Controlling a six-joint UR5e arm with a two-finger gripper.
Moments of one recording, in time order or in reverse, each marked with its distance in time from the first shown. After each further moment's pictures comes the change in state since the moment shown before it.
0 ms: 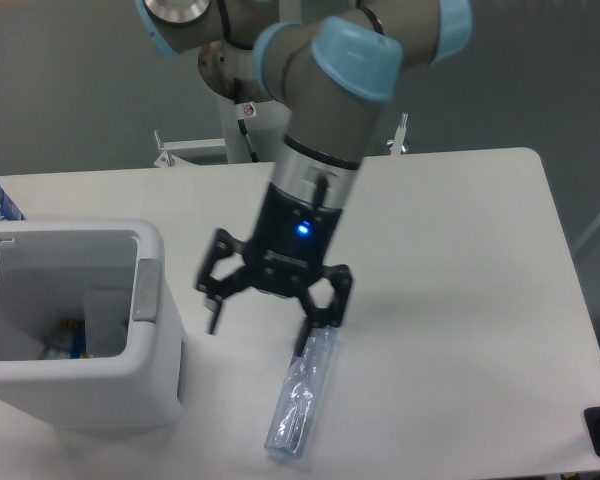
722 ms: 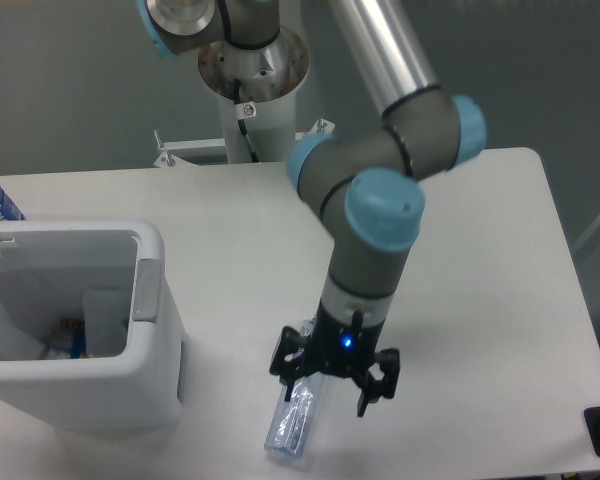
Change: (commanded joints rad) arm -0.078 -0.250 0.067 0.011 0.140 0.076
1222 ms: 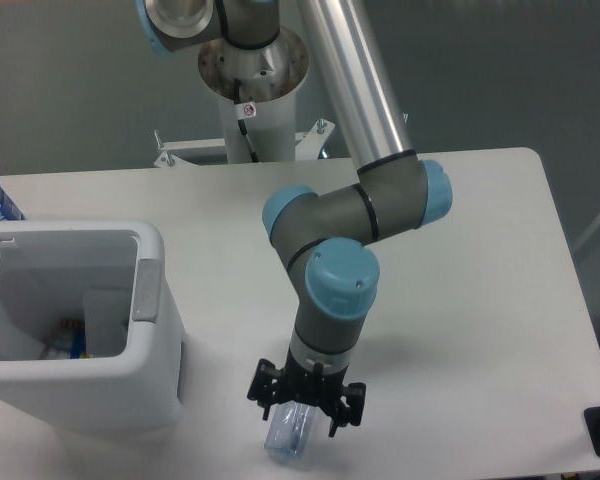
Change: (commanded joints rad) arm -0.037 -0.083 0.003 0.015 0.034 -0.002
